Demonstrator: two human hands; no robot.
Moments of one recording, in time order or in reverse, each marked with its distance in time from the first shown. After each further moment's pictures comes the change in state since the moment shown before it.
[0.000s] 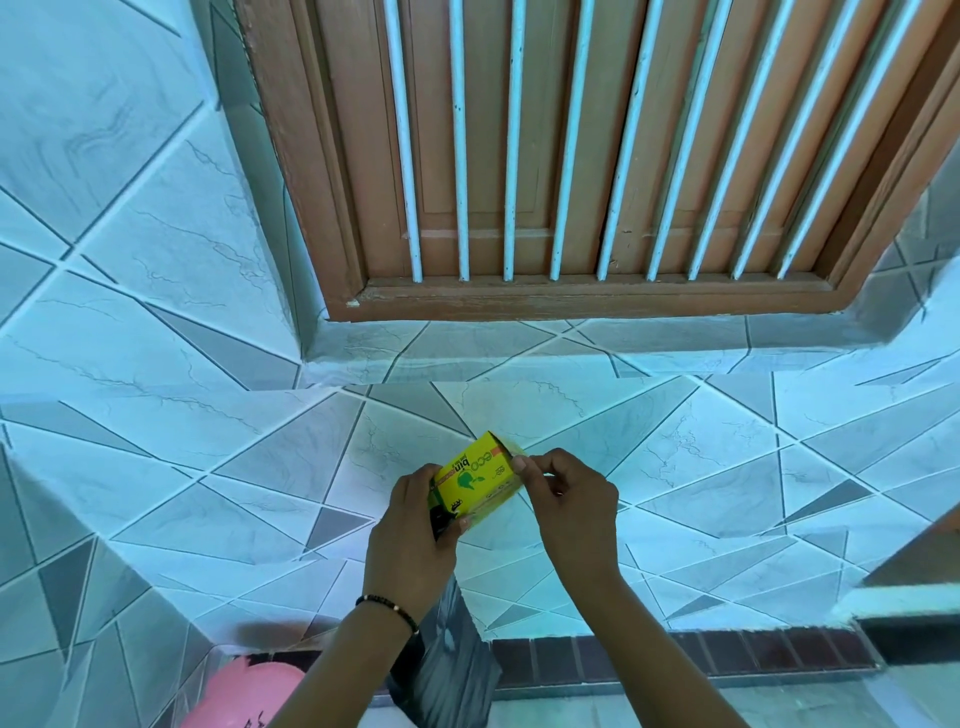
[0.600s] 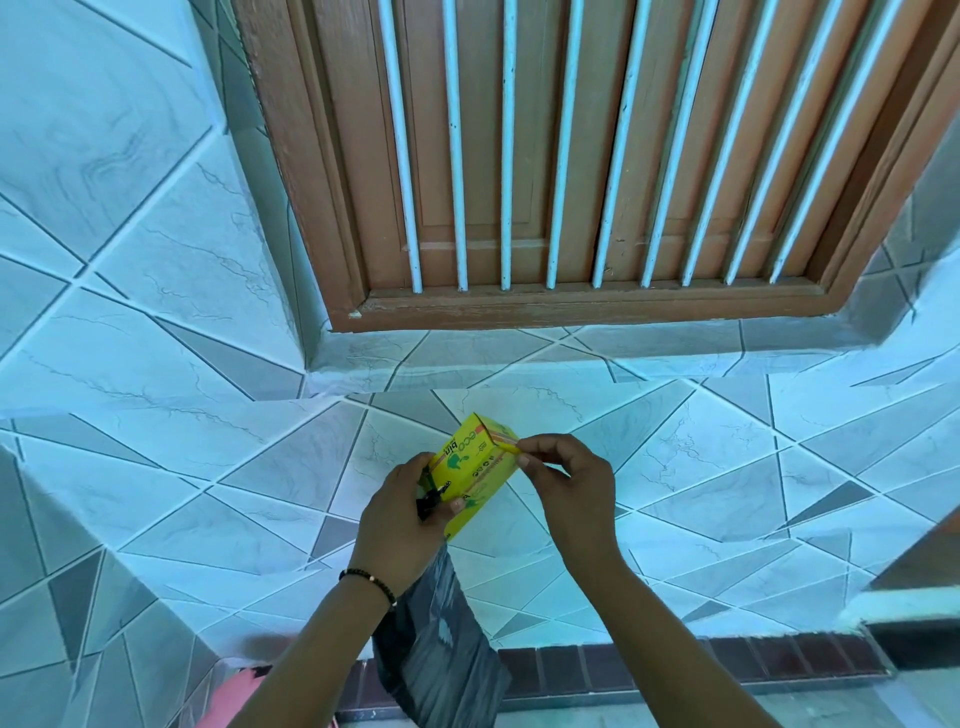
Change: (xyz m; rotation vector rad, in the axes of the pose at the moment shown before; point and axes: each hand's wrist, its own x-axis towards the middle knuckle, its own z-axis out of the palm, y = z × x) left_hand 0.015 0.004 -0.022 -0.071 -0.076 -0.007; right_hand 0.012 -0.008 -0.003 0.242 -0.020 0.015
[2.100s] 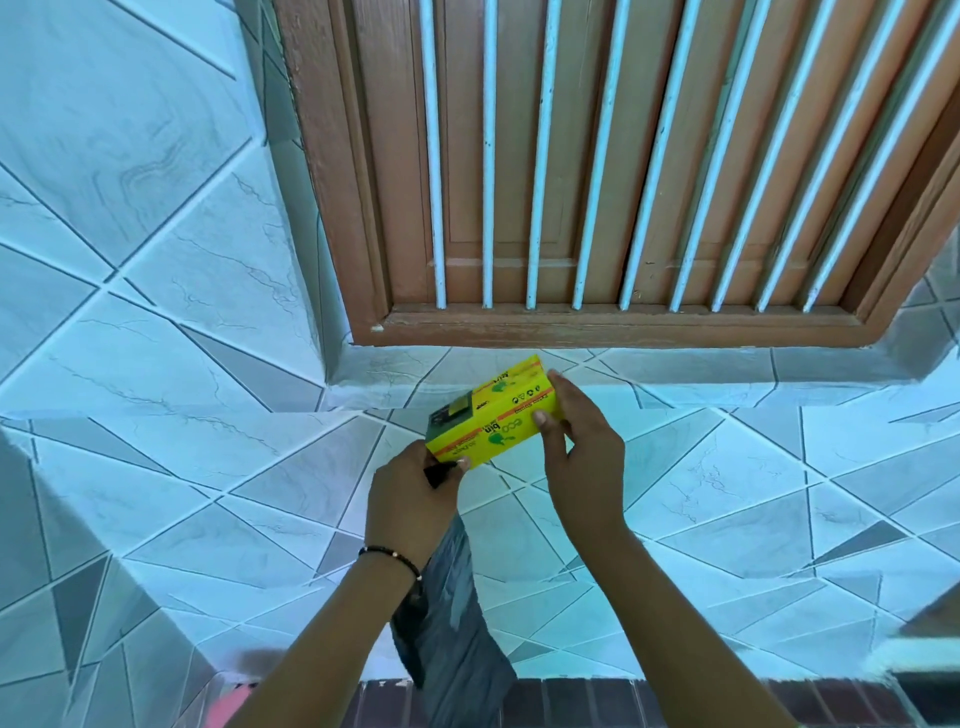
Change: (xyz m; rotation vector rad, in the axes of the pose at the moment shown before) left_hand 0.032 0.017 -0.016 -0.052 0.237 -0.028; right_hand 0.043 -0.013 0.024 -0.259 0.068 -0.350
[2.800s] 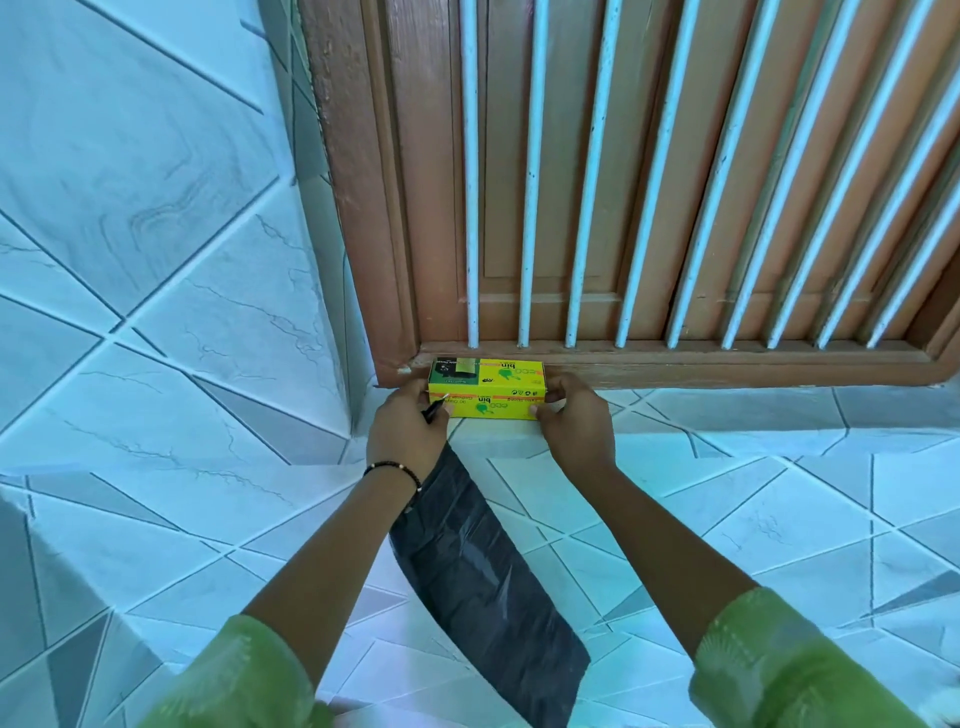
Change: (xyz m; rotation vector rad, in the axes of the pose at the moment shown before) left_hand 0.146 -0.024 -0.013 0.040 0.042 0.044; right_hand 0.100 0.032 0.083 -0.147 -0.214 0.295
